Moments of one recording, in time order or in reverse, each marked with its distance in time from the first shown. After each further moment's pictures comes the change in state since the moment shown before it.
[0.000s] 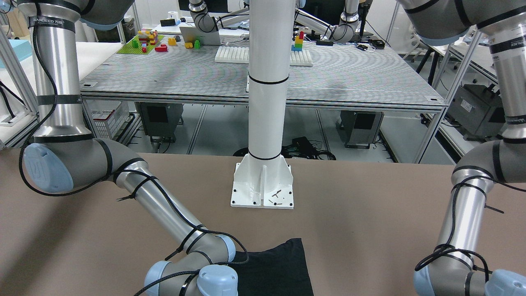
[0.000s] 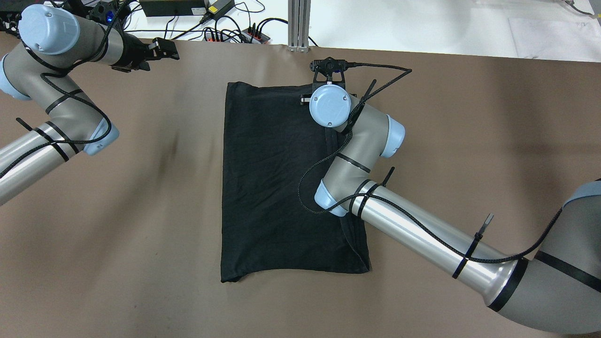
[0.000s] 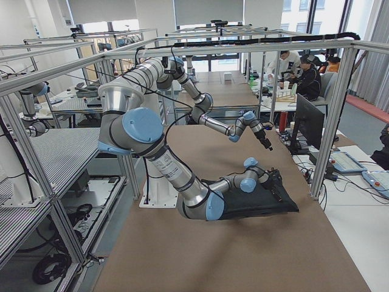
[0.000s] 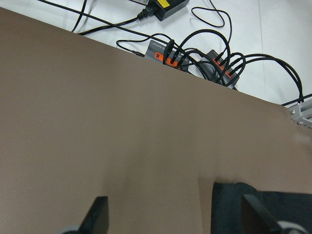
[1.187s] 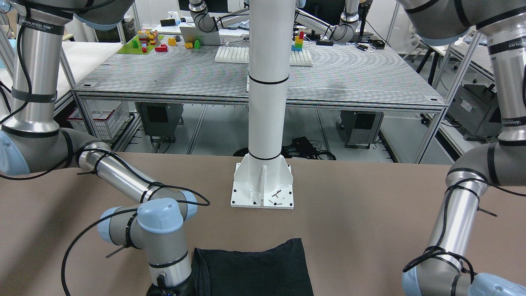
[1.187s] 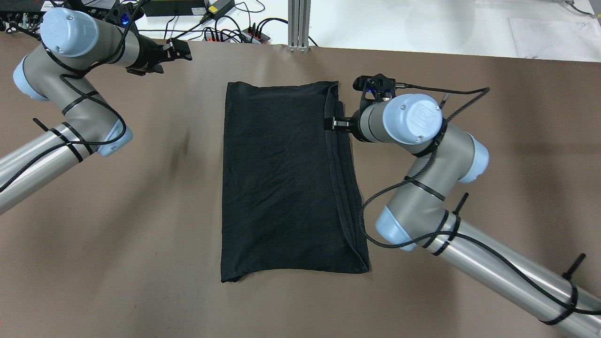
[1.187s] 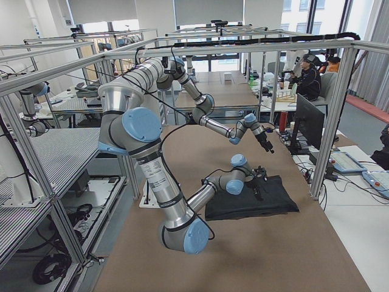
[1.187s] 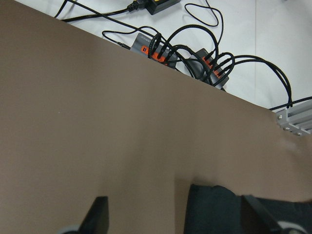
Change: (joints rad) left arm 0.027 -0.035 0.029 -0.005 0.018 -0.067; right arm 0.032 -0.336 0.583 -0.127 0.304 0.057
